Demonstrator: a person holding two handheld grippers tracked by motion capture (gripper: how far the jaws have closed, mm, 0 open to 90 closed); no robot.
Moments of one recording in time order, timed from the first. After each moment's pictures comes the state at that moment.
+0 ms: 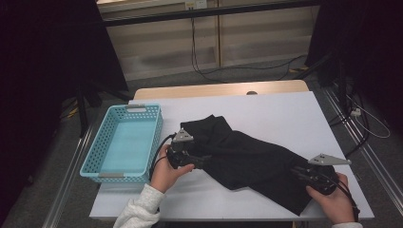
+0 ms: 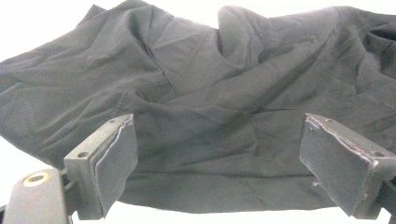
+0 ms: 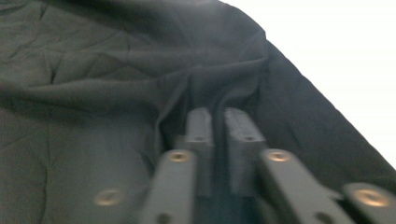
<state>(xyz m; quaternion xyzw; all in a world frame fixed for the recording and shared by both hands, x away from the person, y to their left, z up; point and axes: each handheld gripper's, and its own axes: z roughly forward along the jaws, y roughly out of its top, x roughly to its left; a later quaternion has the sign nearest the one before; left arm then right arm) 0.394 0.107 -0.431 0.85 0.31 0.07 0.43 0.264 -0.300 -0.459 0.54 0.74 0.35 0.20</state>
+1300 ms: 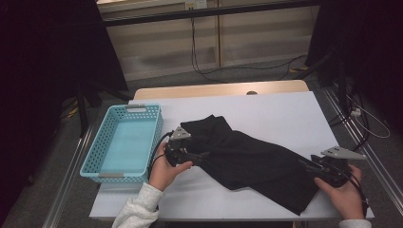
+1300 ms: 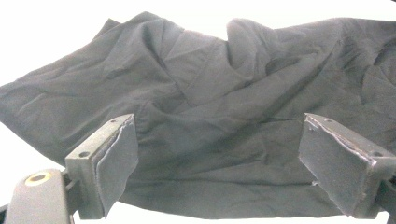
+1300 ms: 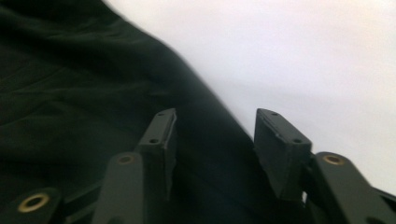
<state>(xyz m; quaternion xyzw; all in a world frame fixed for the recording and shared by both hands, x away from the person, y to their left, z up) 0.399 0.112 -0.426 0.84 0.32 0.08 0.44 0.276 -0.326 -0.450 0.55 0.71 0.35 0.25</state>
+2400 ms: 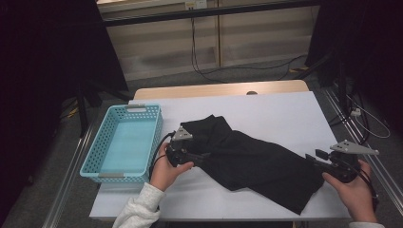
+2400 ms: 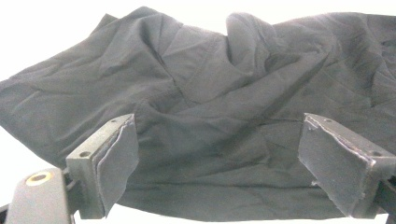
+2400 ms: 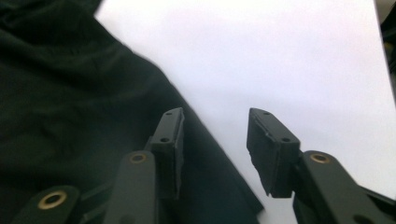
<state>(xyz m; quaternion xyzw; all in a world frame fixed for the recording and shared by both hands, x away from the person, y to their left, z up) 0.399 0.108 -0.428 0.84 0.31 0.09 0.43 0.275 -0.346 -0.432 0.55 0.70 0.37 0.26</state>
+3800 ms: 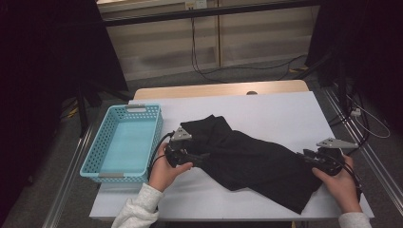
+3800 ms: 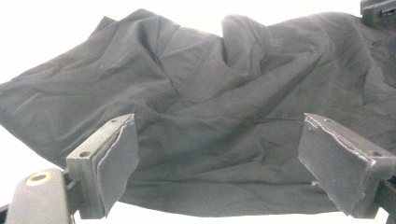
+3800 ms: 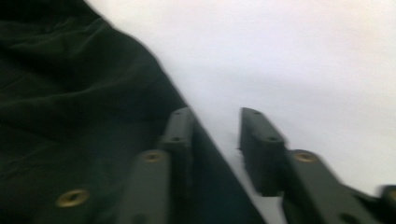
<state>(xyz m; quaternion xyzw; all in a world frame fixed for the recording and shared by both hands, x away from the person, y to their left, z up) 0.396 0.110 -0.424 0.84 0.31 0.08 0.43 0.309 -0.343 -0.465 0.55 0.72 0.36 0.23</state>
